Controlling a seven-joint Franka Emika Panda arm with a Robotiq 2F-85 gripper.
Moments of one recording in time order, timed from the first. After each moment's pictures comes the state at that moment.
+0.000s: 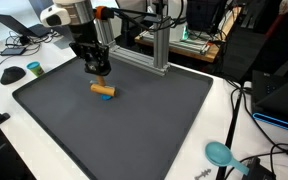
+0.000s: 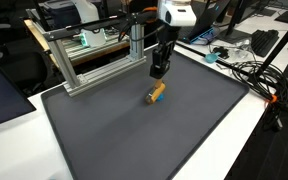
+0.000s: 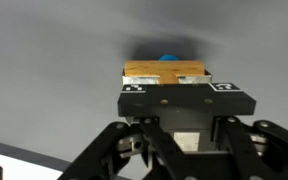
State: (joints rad) arm -0.02 0.43 0.00 -1.78 -0.11 2.22 -0.24
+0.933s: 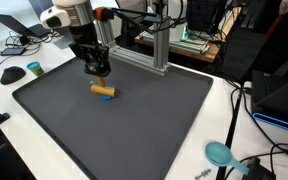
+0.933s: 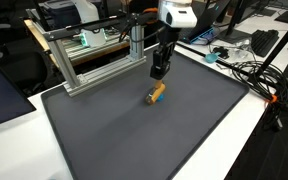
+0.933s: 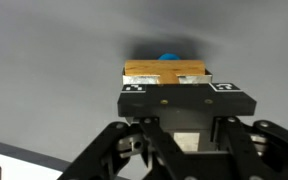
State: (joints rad) arm -0.02 0.45 0.00 -1.77 -0.11 2.22 -0.24
